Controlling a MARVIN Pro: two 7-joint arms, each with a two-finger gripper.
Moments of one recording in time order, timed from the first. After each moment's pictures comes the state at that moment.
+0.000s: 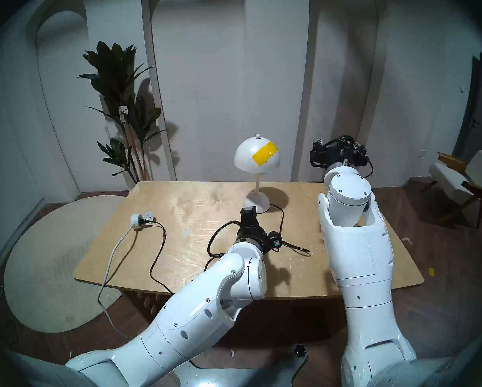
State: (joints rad) left arm 1.33 -1.50 -0.74 -1.59 1.13 0.69 -0.27; right arm -1.28 -1.38 1.59 -1.77 0.08 0.36 -0.28
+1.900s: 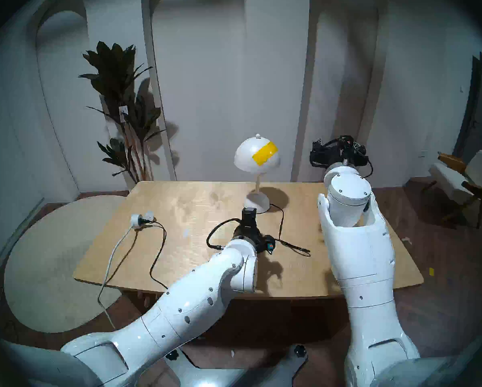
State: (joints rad) left arm 1.23 -1.48 -0.72 -1.42 1.18 0.59 -0.30; right arm -1.28 -1.36 1.57 -1.77 0.11 0.36 -0.30
